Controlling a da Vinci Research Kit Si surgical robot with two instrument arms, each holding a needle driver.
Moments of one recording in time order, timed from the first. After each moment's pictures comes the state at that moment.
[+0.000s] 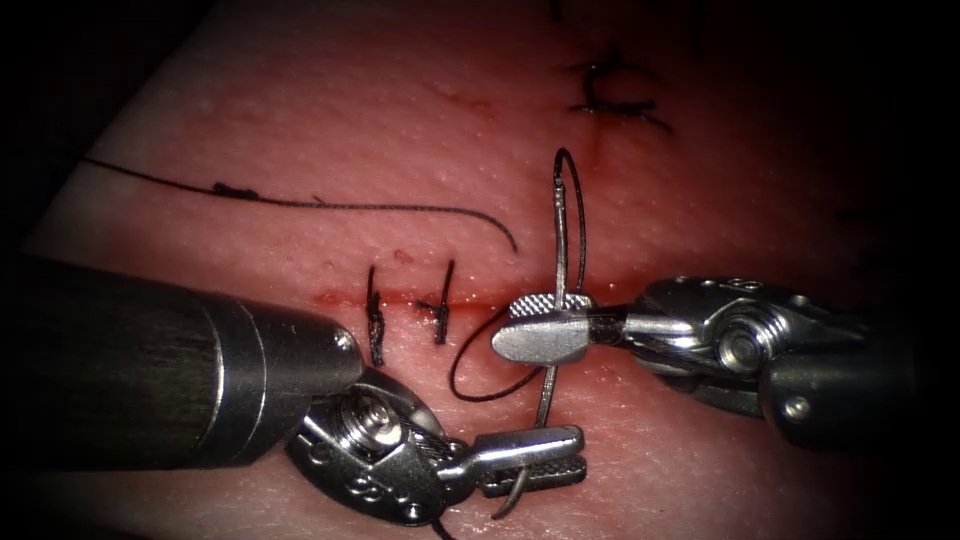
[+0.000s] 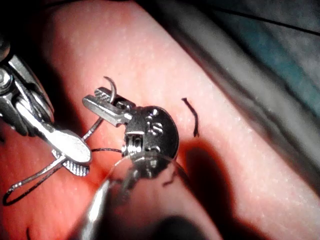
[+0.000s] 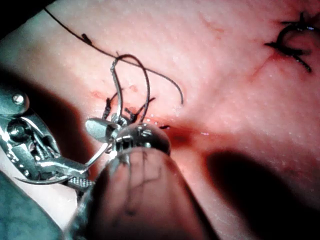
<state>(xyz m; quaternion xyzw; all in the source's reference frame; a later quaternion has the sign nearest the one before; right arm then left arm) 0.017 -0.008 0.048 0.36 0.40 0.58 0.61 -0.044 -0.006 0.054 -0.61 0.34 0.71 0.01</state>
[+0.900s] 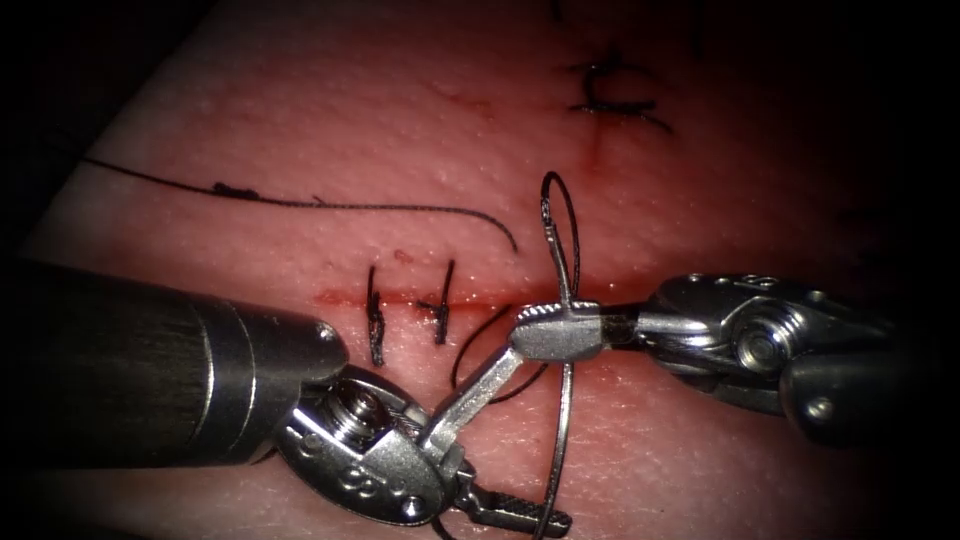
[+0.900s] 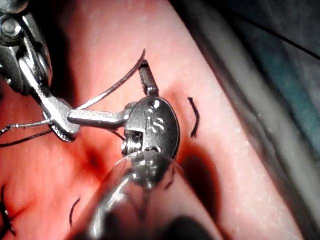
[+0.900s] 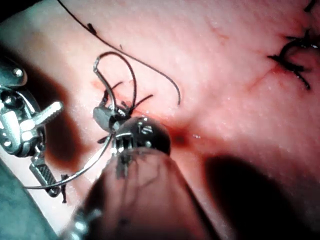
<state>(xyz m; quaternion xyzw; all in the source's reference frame) 0.016 -0.006 0.048 0.27 0.46 0.47 0.70 -0.043 -0.006 0.052 -0.67 0.20 0.70 0.15</state>
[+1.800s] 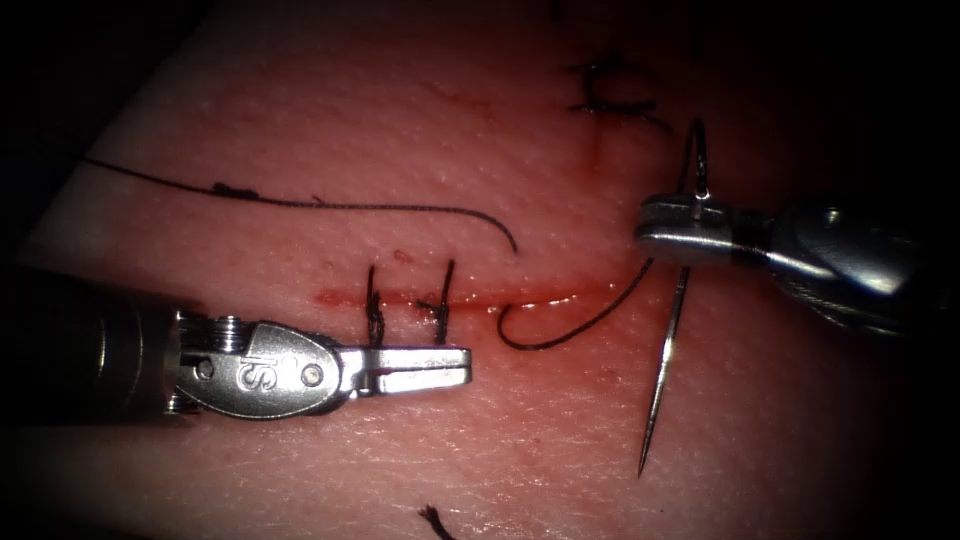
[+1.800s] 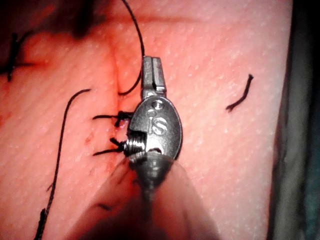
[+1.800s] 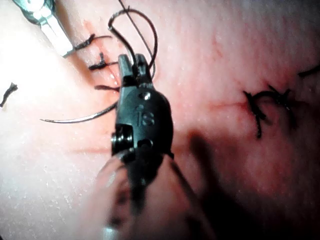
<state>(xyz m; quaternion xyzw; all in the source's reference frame) 0.010 -0.002 0.047 0.07 0.57 0.26 0.78 -0.038 -0.001 0.060 -0.56 0.00 0.80 0.22</state>
